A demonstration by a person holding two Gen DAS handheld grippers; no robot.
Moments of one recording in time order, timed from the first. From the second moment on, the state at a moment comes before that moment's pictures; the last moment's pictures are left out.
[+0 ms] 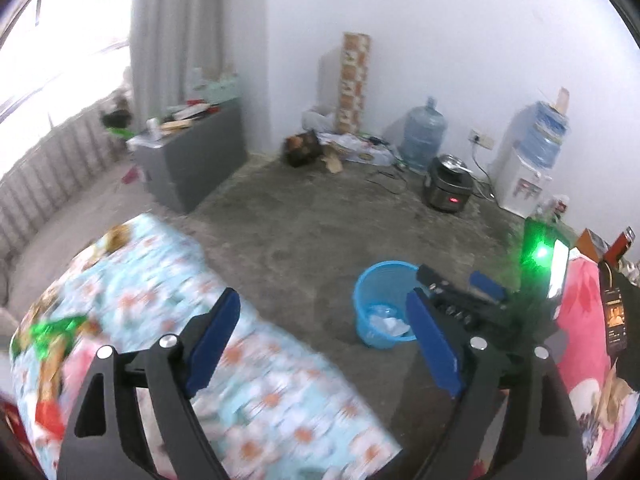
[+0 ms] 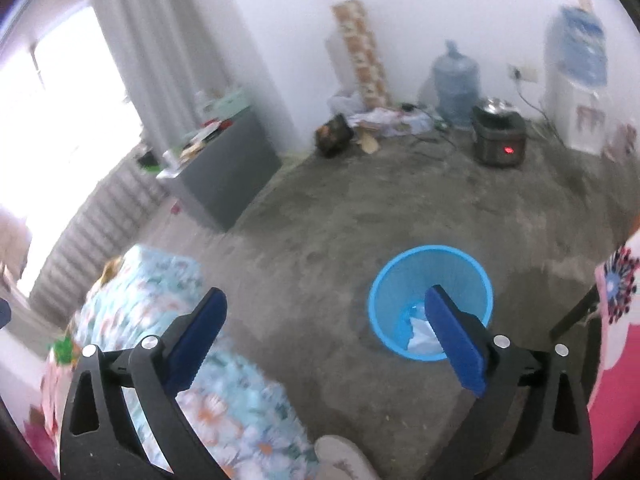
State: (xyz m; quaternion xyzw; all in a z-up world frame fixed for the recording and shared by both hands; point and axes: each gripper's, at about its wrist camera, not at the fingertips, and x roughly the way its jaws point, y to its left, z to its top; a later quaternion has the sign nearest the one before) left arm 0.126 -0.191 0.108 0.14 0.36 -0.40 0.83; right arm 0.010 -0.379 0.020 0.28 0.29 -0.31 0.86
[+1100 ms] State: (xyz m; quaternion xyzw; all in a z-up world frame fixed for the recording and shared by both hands) left arm 0.096 0.102 0.044 -0.02 0.30 -0.23 0.93; right arm 0.067 -0.202 0.035 0.20 0.31 -0.02 0.93
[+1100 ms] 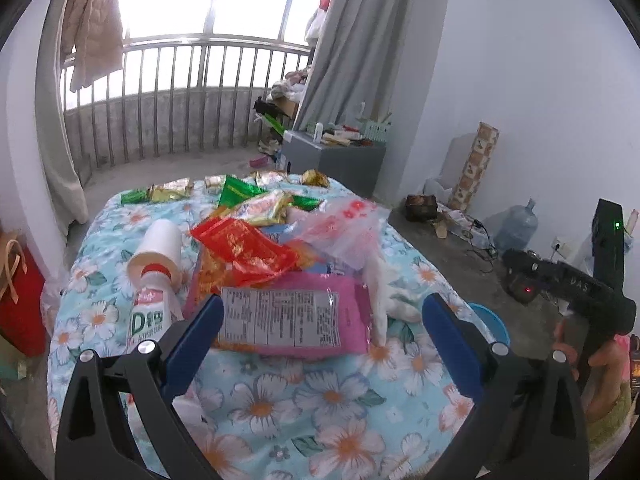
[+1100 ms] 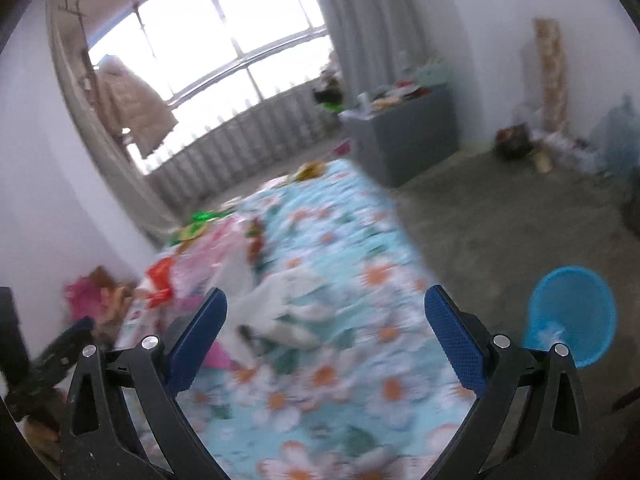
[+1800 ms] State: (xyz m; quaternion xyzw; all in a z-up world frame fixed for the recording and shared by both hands) left arm 0.194 0.082 0.007 -0.19 0.40 -0.23 0.87; right arm 0.162 -0.137 -0.019 0.25 0.39 0.16 0.87
